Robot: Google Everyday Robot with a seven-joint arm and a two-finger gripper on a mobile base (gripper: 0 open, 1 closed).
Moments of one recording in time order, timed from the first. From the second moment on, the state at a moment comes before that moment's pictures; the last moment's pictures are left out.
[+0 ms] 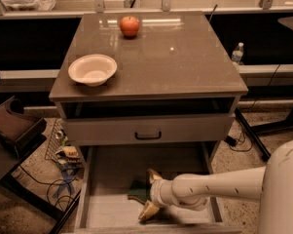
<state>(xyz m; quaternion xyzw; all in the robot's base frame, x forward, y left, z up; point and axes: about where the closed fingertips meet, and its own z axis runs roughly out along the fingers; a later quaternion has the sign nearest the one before) 0.490 0.008 0.371 -0.62 0.70 0.13 0.34</state>
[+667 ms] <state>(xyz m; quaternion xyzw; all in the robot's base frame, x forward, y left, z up) 0.489 0.010 0.370 -0.62 0.70 0.14 0.34</state>
